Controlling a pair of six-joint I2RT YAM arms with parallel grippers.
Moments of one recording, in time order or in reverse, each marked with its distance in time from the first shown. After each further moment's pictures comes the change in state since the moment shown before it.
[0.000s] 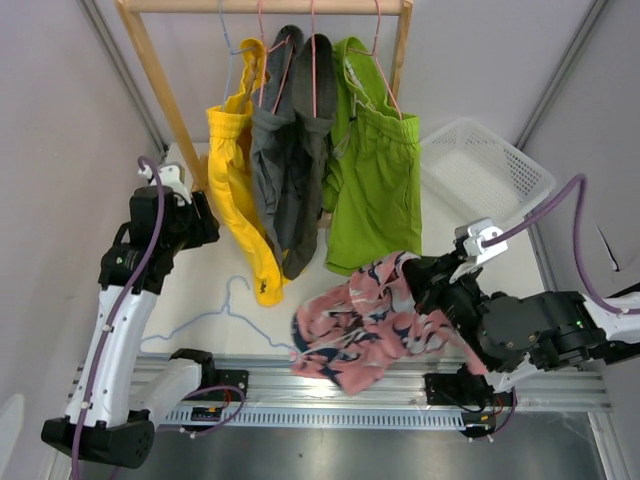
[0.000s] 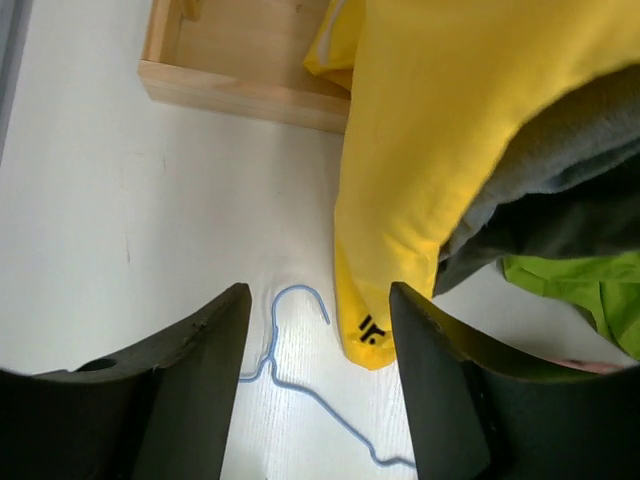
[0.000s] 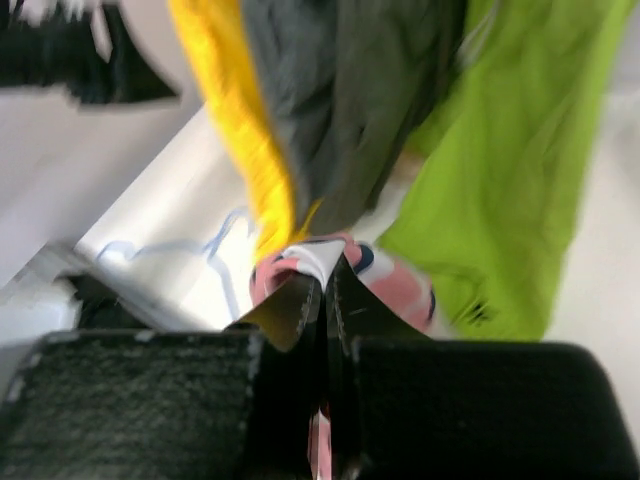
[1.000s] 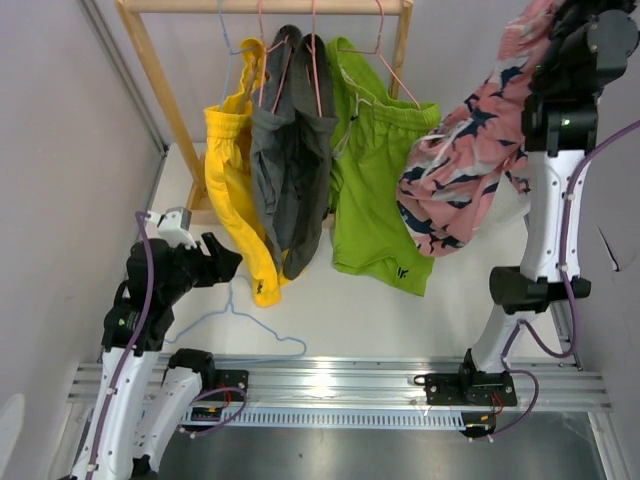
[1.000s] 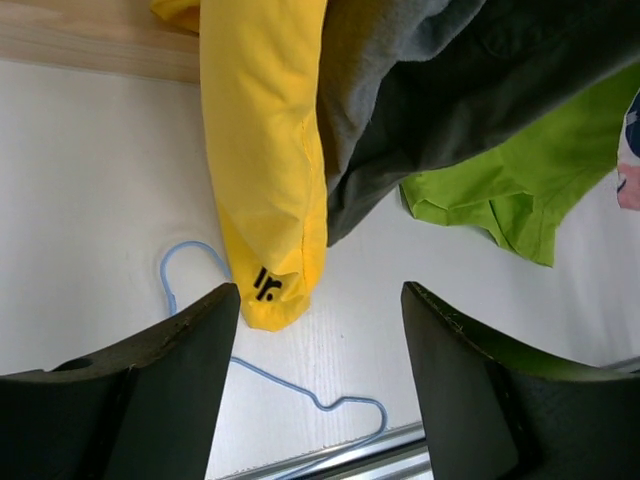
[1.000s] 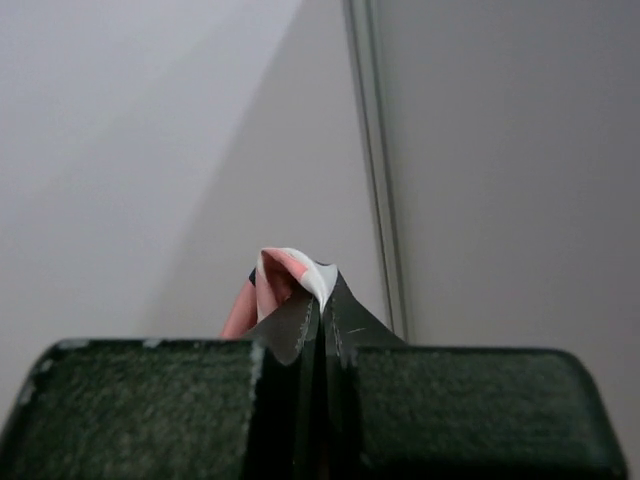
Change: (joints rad) left arm 0.000 -0.340 -0.321 0.107 0.283 -0.097; right arm -1.699 0.910 1.223 0.583 -0.705 -0.617
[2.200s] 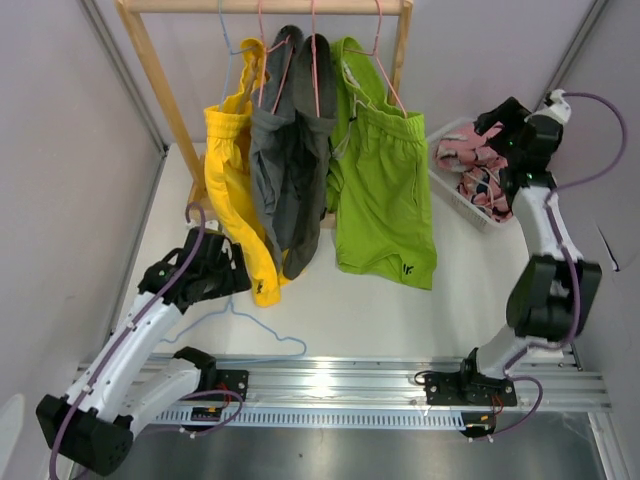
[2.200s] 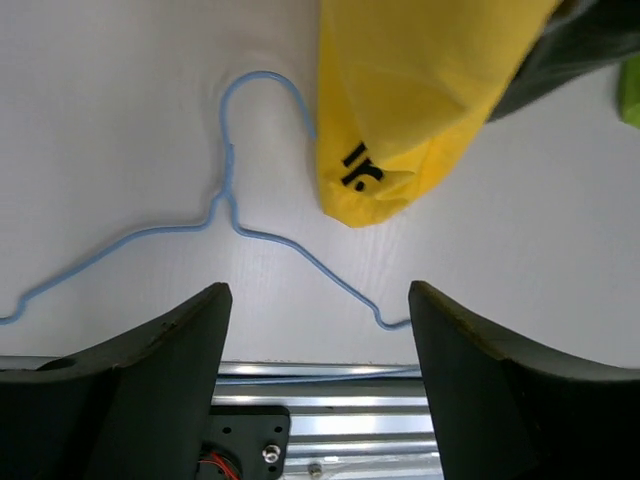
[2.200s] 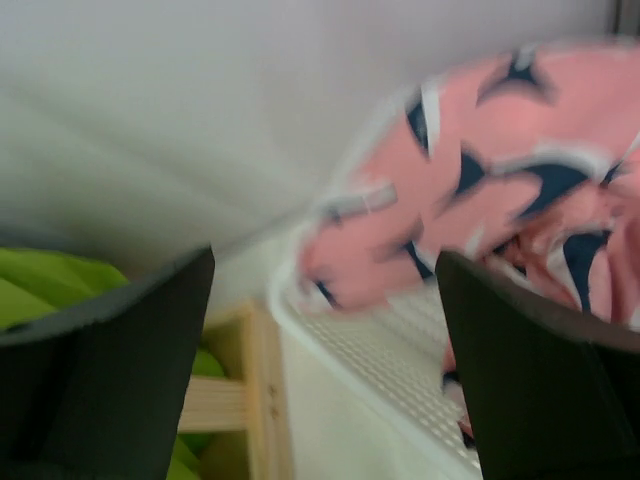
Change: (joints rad) left arm -0.237 0.256 -0.036 -0.215 -0.296 -0.194; right arm -0.283 -0.105 -1.157 0.225 -0.602 0.719
